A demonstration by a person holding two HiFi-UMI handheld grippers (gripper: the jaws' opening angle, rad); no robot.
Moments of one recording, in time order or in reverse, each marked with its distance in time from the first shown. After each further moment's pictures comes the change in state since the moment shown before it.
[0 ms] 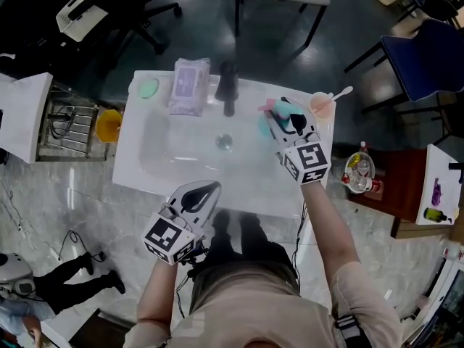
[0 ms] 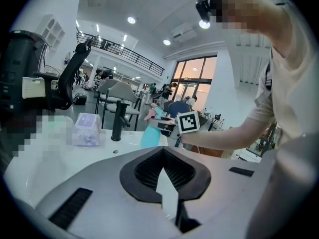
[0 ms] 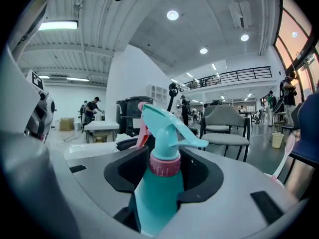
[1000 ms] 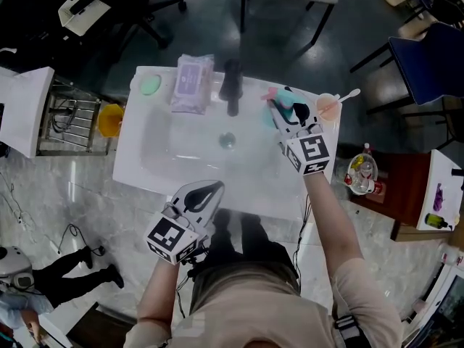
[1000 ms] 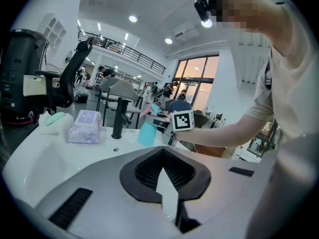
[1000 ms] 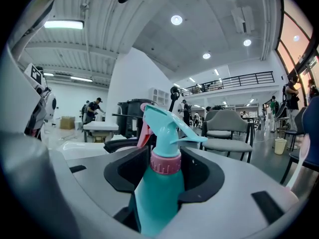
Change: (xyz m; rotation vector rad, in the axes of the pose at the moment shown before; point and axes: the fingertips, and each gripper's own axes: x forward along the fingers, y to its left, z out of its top) left arm 0.007 0.001 -0.005 -0.013 0.015 0.012; right arm 0.024 -0.013 0.002 -0.039 -0.055 0.015
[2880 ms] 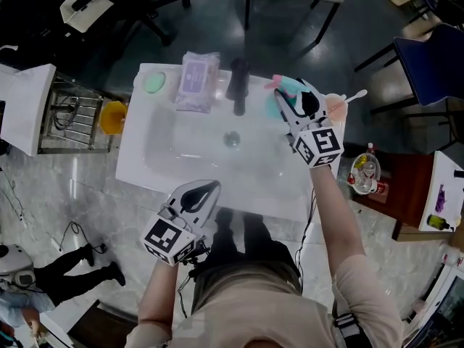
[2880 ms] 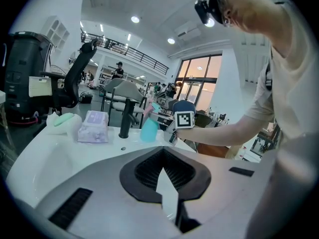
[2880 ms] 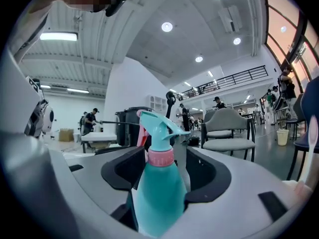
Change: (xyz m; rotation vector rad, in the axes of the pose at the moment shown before) left arm -0.015 0.014 -0.001 -0.011 0.000 0.039; right arm 0.009 -0.017 0.002 0.093 -0.074 0.000
